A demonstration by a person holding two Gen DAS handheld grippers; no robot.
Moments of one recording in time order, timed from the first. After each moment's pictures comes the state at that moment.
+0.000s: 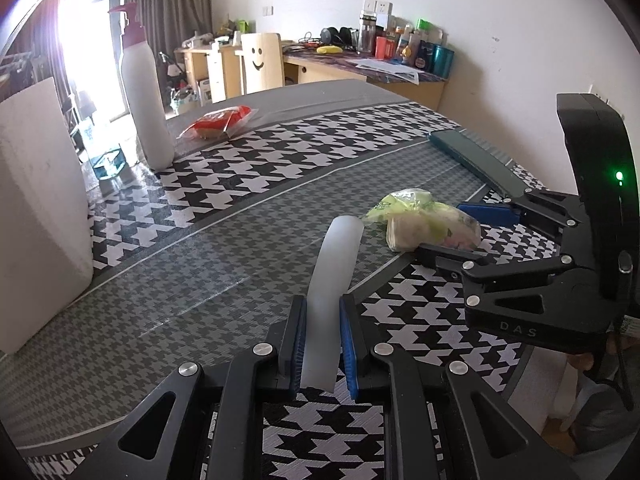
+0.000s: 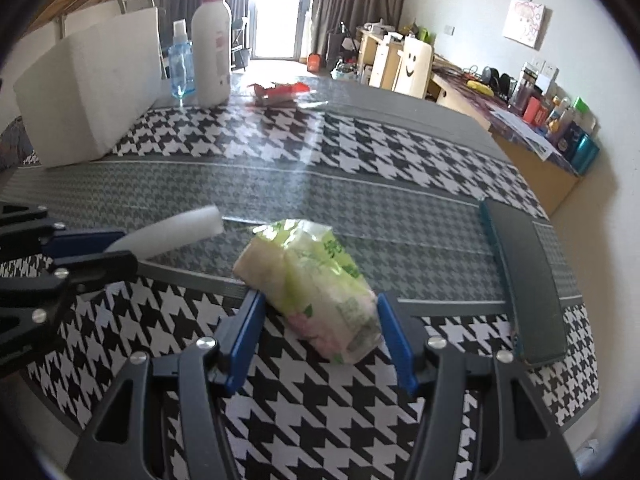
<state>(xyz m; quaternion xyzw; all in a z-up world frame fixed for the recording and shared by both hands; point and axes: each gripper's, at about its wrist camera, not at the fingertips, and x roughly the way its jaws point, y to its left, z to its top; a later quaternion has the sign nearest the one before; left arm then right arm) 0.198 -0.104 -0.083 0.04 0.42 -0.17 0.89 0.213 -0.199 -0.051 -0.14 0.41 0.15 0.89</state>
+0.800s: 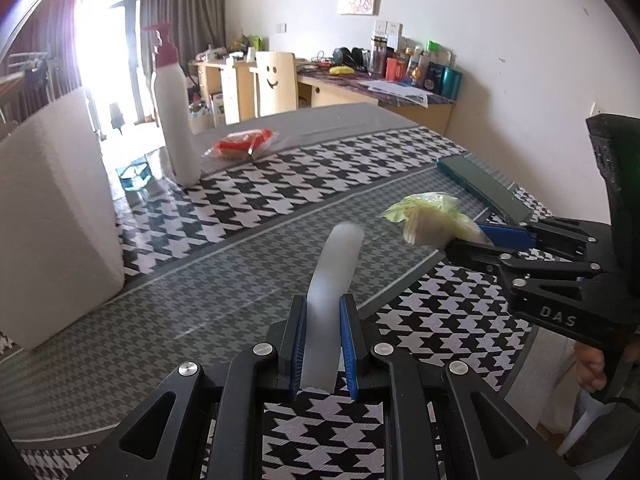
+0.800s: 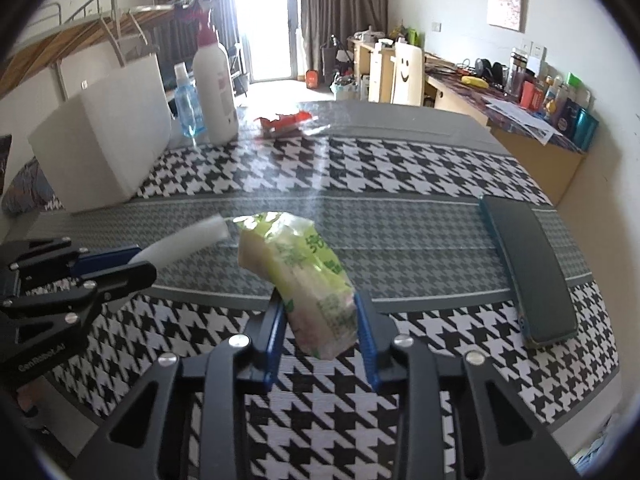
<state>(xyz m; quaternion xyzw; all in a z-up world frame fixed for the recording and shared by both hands) 0.180 -0.084 -0.058 0.03 0.39 -0.15 0.91 0.196 -0.207 -0.025 -0.06 0.40 0.17 0.90</state>
